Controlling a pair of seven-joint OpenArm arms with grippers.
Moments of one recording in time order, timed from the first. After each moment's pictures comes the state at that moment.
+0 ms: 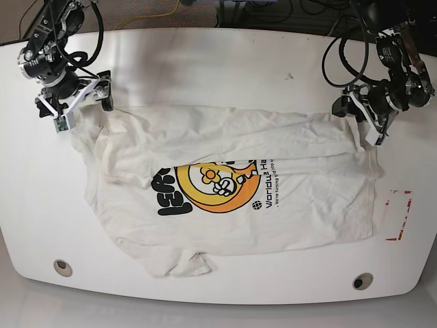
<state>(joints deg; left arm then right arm) 5.3 -14.0 -30.1 89.2 -38.2 -41.8 74.3 -16.5 10.7 36.7 109.0 26.3 40.5 -62.7</state>
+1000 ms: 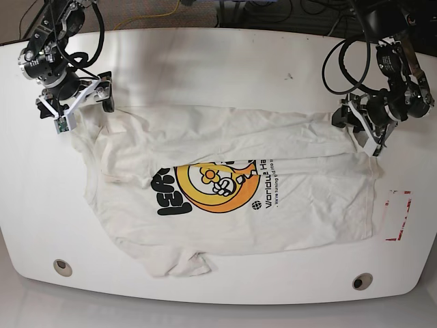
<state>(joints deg) 1.6 -14.4 -27.2 88.7 -37.9 -41.8 74.2 -16.1 10.4 36.7 109.0 26.5 40.5 -62.7</state>
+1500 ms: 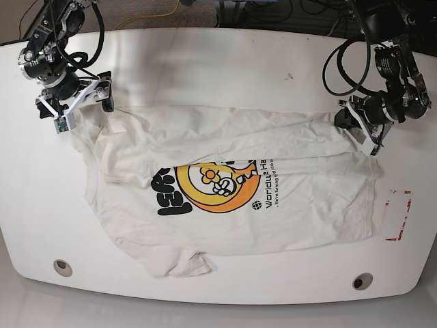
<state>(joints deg) 0.9 -14.5 -27.2 85.3 -37.7 -41.8 74.1 -16.1 10.4 37.0 109.0 26.4 40.5 -62.7</state>
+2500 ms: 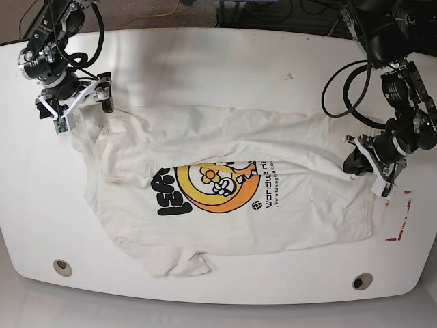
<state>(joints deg) -9.1 -14.7 -27.2 91.0 -37.9 -41.8 74.6 -16.1 10.4 37.0 109.0 26.5 40.5 -62.7</state>
